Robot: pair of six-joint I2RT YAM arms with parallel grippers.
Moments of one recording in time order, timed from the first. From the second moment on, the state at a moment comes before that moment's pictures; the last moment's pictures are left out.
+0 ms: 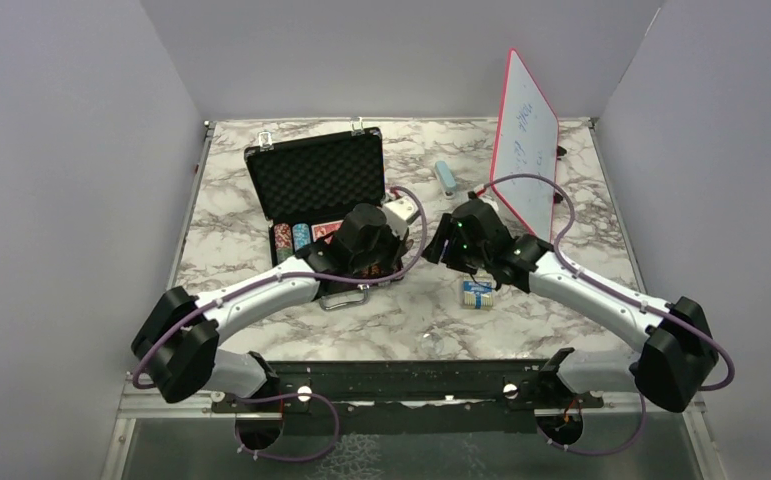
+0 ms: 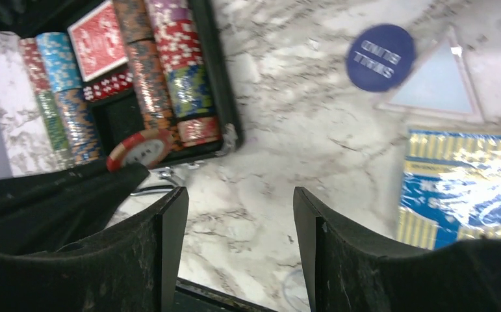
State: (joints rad) left arm -0.82 1.31 0.81 0.04 0.01 -0.17; right arm 0.74 1.30 0.94 -0.41 0.15 0.86
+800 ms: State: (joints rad) left arm -0.82 1.56 1.02 -0.38 0.05 0.30; right arm 0.74 1.24 0.74 -0.41 0.19 0.93
